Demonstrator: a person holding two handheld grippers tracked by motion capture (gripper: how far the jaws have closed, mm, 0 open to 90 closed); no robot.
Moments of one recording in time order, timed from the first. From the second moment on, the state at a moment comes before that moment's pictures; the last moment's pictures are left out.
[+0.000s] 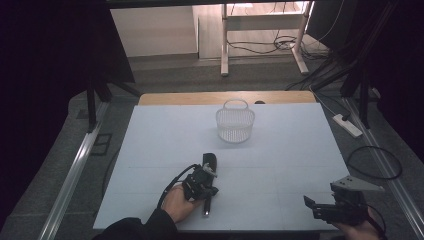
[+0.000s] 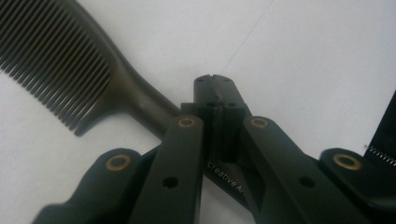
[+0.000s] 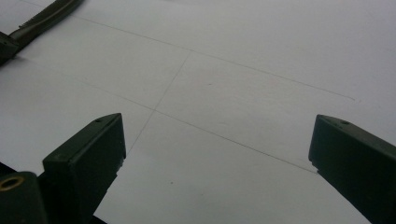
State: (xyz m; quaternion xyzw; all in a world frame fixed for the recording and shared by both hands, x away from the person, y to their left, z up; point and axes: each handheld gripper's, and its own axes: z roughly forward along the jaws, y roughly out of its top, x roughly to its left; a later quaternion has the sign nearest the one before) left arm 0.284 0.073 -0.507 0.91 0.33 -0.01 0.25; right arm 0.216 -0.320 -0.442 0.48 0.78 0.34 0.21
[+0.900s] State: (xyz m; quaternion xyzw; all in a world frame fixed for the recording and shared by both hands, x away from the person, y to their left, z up) left arm 0.276 0.091 -0.512 0.91 0.35 -0.02 0.21; right arm 0.217 -0.319 -0.442 0.48 0.78 0.34 0.21
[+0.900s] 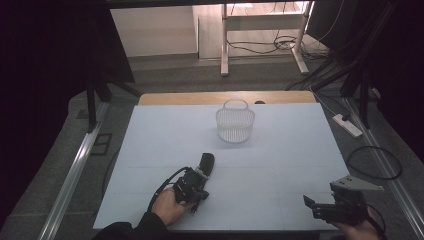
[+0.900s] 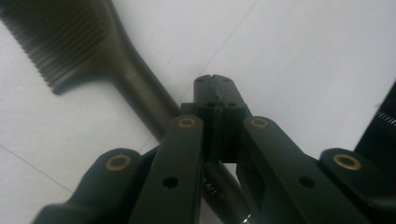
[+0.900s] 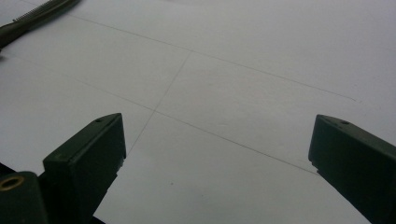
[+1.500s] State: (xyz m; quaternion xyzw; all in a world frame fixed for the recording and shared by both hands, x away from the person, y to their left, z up) left arm 0.289 0.126 -0.511 0.90 0.39 0.00 0.20; right arm 0.217 -0.319 -0.442 0.48 0.78 0.34 0.21
